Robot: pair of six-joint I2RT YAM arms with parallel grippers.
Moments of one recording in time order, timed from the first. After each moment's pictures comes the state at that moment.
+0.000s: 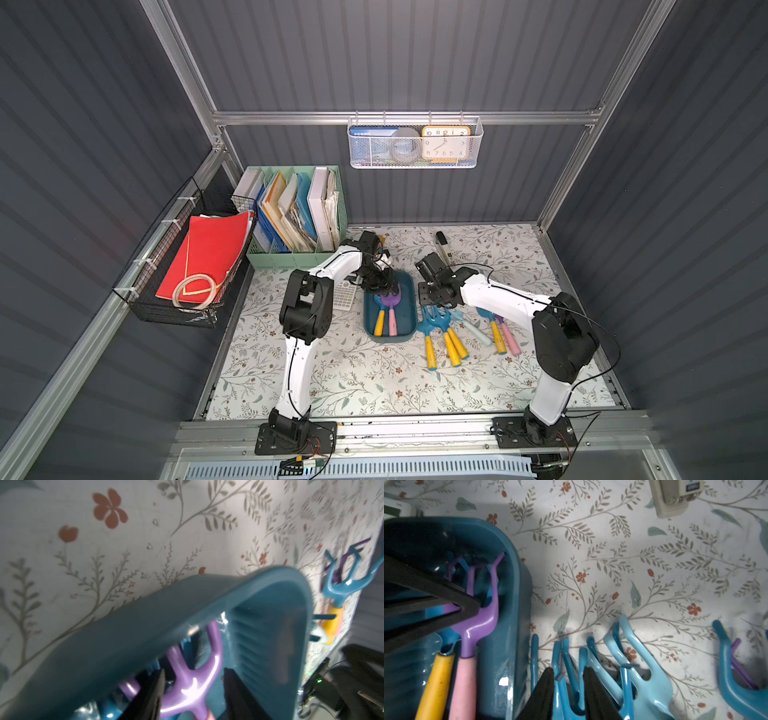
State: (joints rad) left arm -0.34 2.23 1.79 -0.89 0.52 -0.15; right arm 0.65 1.79 1.29 -0.59 0.23 0.54
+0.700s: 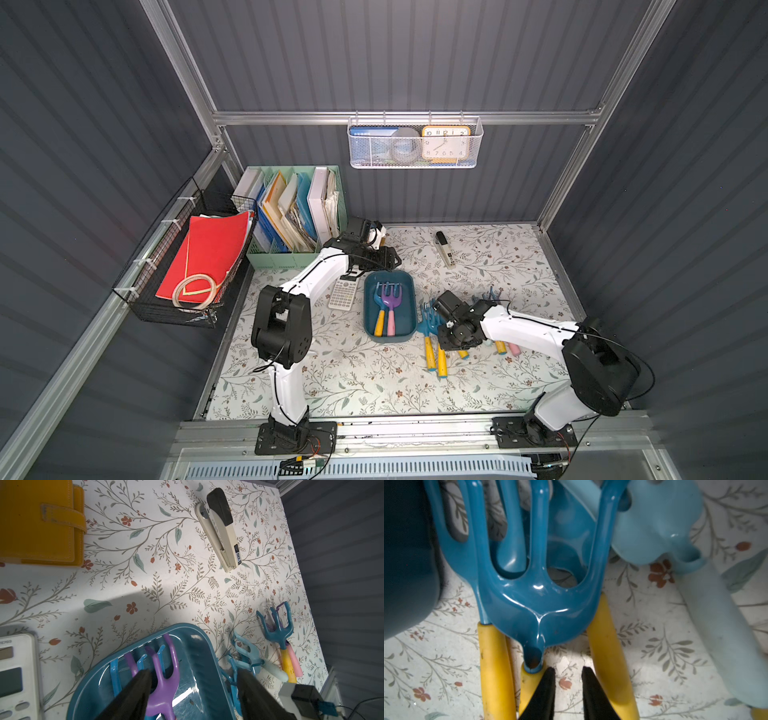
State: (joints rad) left arm -0.33 1.94 1.61 -0.53 0.43 -0.30; right arm 0.71 1.57 0.90 -0.68 0.06 0.65
